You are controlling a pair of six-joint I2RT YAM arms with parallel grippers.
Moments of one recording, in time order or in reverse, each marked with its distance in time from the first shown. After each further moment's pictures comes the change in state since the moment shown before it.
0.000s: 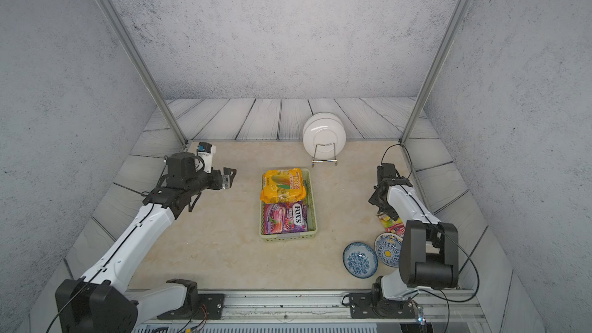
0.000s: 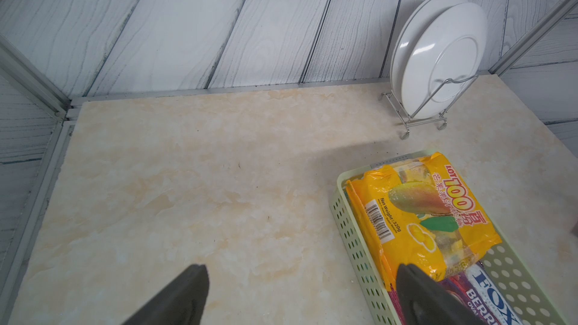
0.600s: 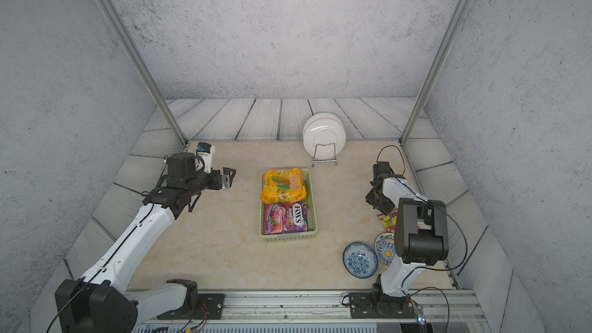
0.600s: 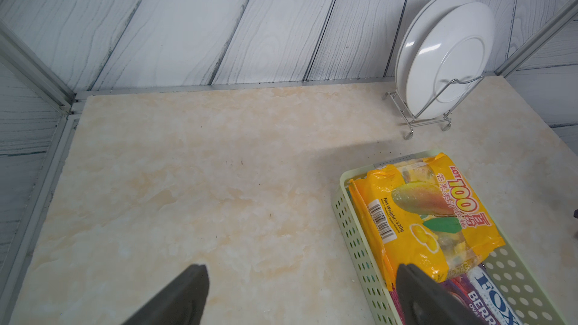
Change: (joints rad) left arm -0.003 0.000 0.002 -0.012 -0.014 -0.011; right arm -0.002 0.169 0.063 0.039 -0.057 0.008
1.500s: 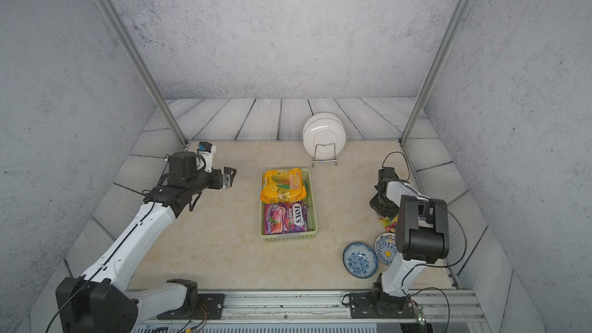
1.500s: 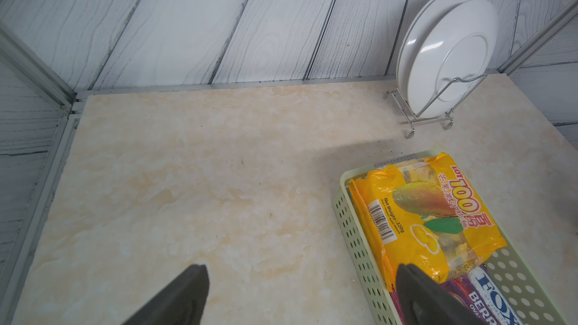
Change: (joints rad) left arm -0.014 0.018 0.019 -0.011 -0.016 0.000; right arm -0.053 0.029 -0.056 0.053 -0.024 -0.026
